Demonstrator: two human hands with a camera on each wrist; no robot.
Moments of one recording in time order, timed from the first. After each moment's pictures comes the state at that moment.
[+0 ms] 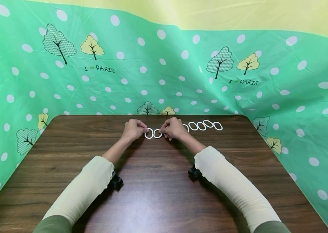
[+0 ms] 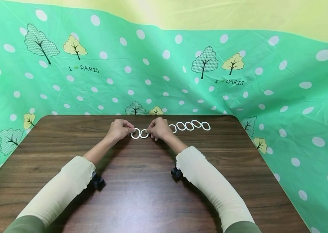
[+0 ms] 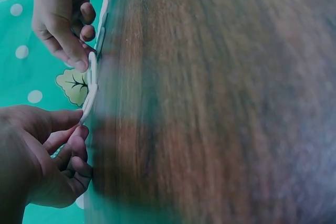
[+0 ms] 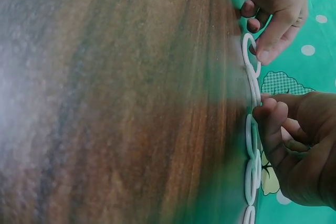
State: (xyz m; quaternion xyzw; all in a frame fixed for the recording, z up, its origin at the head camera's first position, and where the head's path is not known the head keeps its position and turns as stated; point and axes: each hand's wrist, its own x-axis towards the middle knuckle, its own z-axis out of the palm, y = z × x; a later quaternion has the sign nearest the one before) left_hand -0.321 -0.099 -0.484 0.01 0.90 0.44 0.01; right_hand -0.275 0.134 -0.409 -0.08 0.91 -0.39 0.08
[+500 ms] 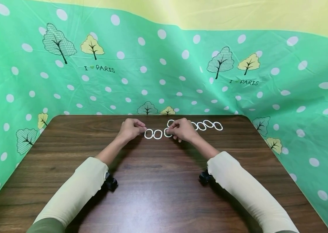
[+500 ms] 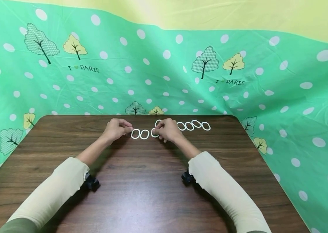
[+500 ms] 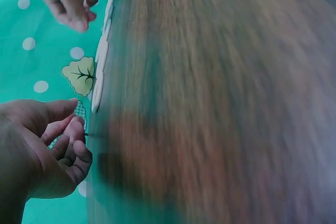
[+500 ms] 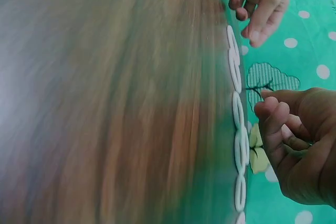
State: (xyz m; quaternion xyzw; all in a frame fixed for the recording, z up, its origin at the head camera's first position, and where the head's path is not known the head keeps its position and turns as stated) left_hand -0.268 -0.107 -0.427 0.04 0.87 0.50 0.03; right_hand -0.260 0.171 -0.402 -0.08 0.91 -0.40 0.07
